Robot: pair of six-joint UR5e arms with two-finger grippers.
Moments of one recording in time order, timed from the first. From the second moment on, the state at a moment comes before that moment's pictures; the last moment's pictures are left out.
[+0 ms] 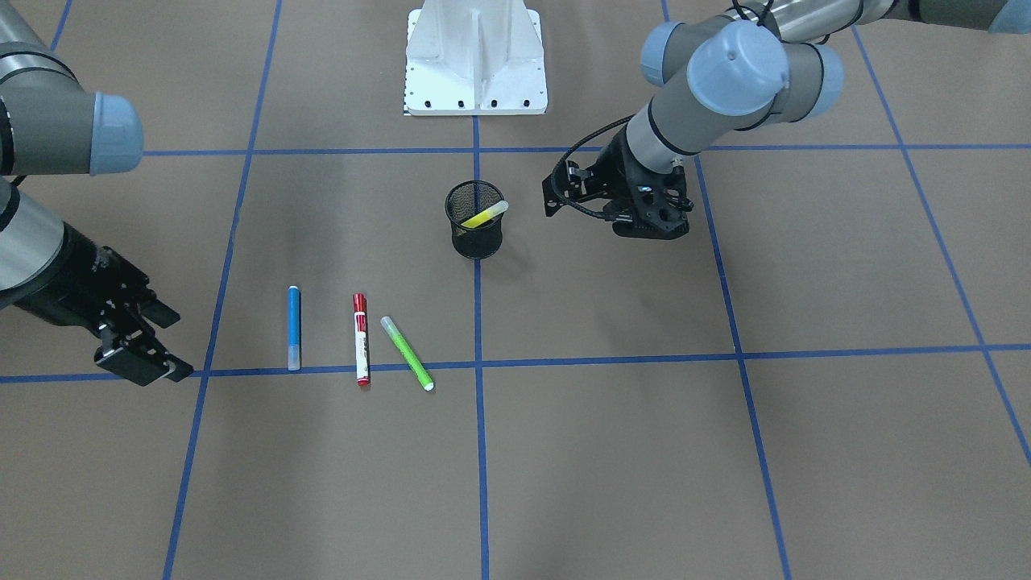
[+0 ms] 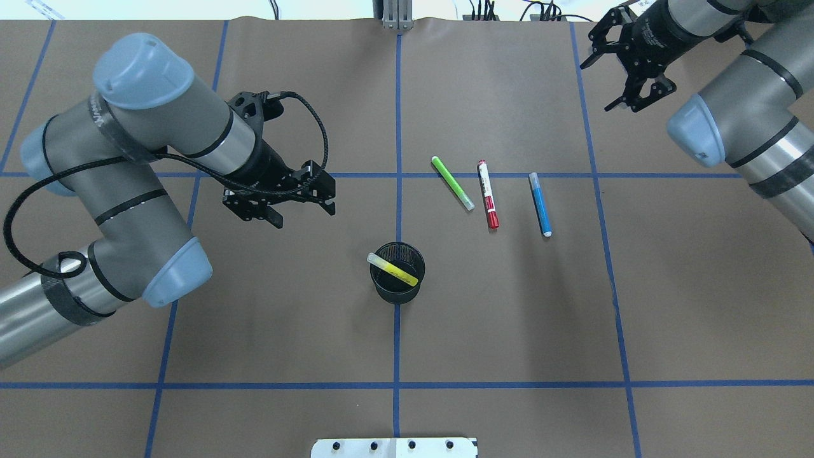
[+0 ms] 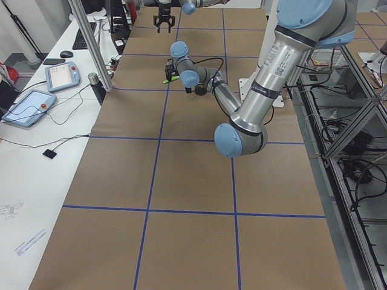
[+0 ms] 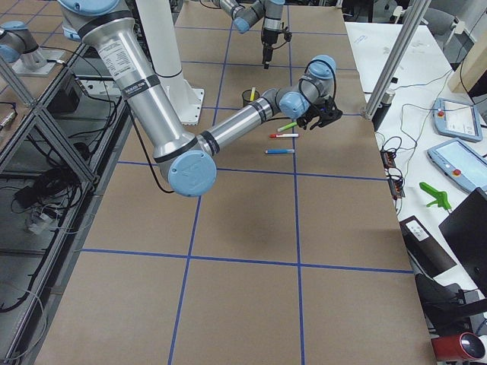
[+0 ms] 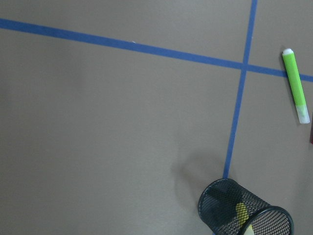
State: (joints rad) left arm -0.71 -2.14 -1.74 -1.84 -2.29 -1.31; right arm 1.10 -1.08 1.60 -1.35 2.29 1.81
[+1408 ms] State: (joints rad) left arm -0.53 -2.22 -1.69 -1.85 -2.10 -1.40; right arm 0.96 -1.22 1.92 -1.69 2.17 0.78
